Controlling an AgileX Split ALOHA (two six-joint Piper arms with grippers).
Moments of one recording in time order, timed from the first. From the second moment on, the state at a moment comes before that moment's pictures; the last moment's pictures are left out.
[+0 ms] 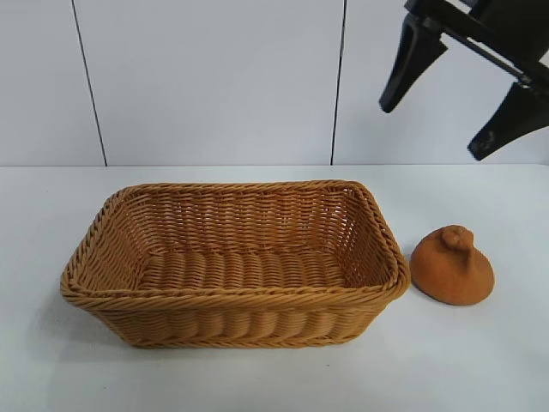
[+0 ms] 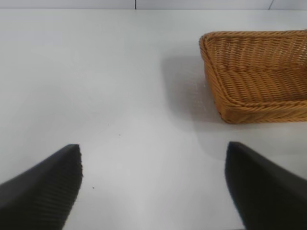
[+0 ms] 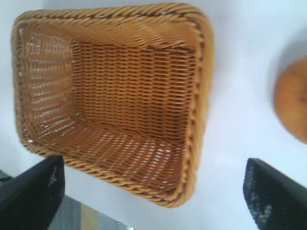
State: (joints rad) left arm -0.04 0.00 -0.50 -0.05 1.07 0.00; right arm -0.01 1.74 -1.43 0.26 1.11 -0.03
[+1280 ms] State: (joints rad) left arm -0.04 0.00 -0.50 -0.05 1.07 0.00; right arm 0.11 2.16 -1.43 0.18 0.96 0.03
